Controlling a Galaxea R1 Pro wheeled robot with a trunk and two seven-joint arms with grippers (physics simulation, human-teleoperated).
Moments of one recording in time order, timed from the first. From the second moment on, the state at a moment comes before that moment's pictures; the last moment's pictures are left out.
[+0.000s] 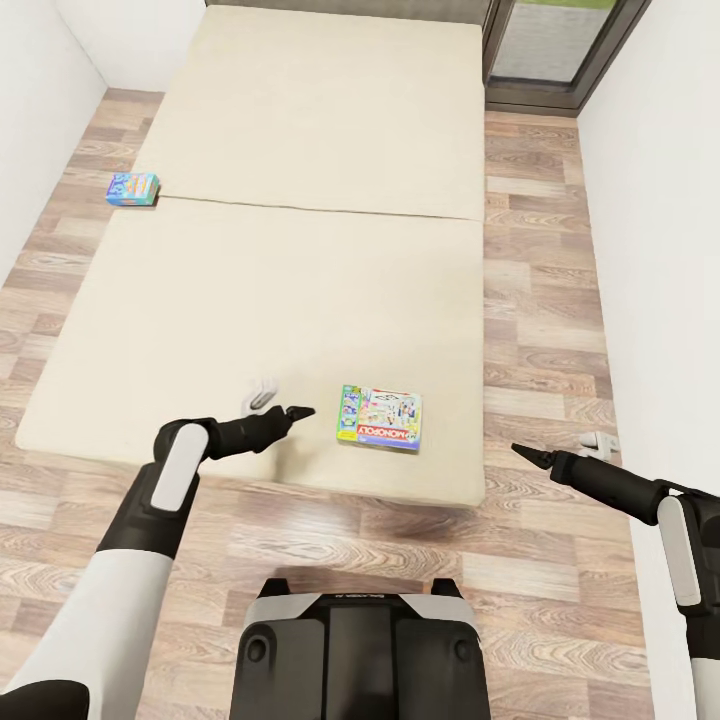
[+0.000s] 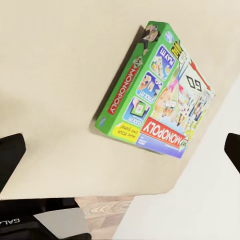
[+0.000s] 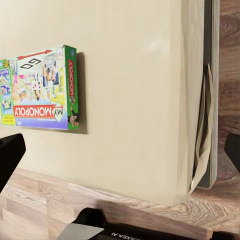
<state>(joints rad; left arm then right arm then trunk) -0.81 0.01 0.04 -1.17 0.83 0.97 0.01 -0.52 -0.23 -0.40 -1.45 -0.20 0.88 0.76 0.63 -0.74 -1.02</state>
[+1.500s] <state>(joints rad) -0.82 0.01 0.04 -1.12 0.83 0.85 0.00 -0.52 -0.23 -0.40 -1.45 -0.20 0.88 0.76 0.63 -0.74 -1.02</state>
